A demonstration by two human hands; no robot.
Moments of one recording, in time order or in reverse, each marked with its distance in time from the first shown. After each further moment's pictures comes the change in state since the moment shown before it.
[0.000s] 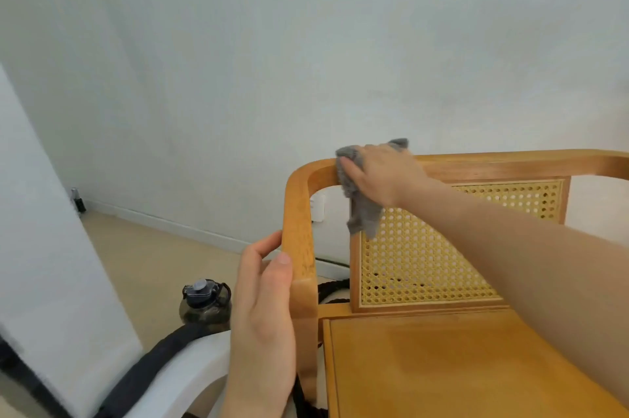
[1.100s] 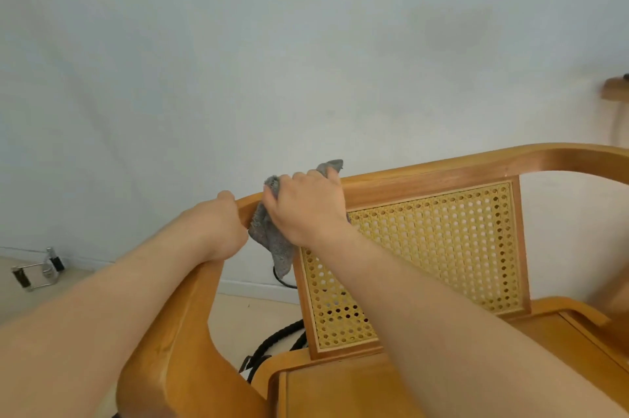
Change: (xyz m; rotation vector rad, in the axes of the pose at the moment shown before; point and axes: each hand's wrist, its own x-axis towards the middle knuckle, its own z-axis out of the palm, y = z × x) left_hand 0.175 0.021 0.067 1.570 -0.285 0.133; right_hand 0.002 -0.008 0.021 0.020 0.191 0.111
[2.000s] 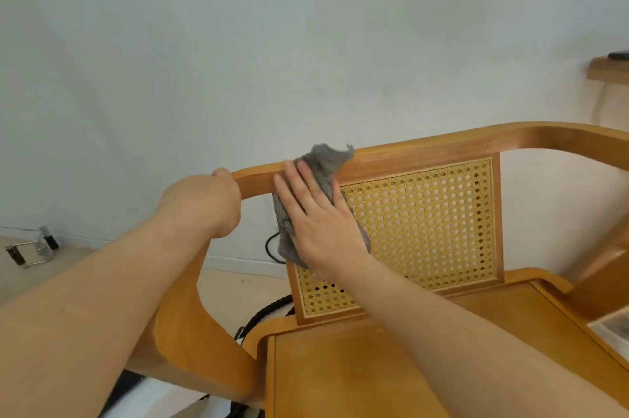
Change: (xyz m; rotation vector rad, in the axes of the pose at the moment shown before) left_hand -0.009 0.019 0.002 0.381 0.041 -0.014; right_hand -0.072 0.042 0.047 0.000 0.098 -0.249
